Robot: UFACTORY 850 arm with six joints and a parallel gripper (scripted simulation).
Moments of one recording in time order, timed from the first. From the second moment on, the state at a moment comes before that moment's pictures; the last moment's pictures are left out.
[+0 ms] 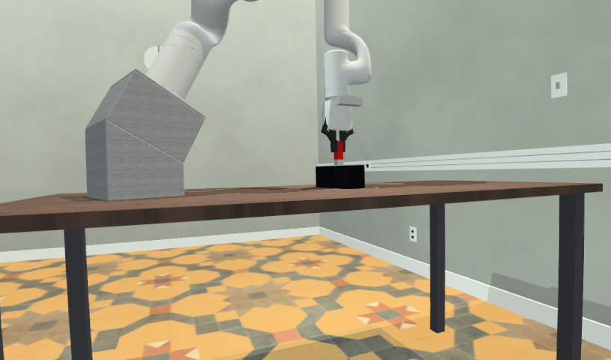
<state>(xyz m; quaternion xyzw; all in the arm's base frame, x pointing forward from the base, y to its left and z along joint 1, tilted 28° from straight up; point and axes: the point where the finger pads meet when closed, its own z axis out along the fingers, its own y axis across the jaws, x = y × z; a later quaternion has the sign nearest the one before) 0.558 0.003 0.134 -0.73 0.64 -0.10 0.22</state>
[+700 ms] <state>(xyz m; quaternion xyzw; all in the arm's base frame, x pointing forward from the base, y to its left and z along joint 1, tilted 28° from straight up) 0.560 0.003 0.131 -0.73 0.64 -0.10 0.22</state>
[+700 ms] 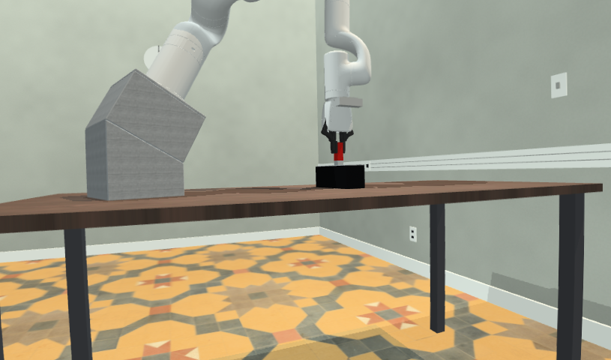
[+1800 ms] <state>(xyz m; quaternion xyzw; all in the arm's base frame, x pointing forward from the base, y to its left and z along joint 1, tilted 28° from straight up) 0.561 0.005 0.127 -0.73 0.64 -0.10 0.22</state>
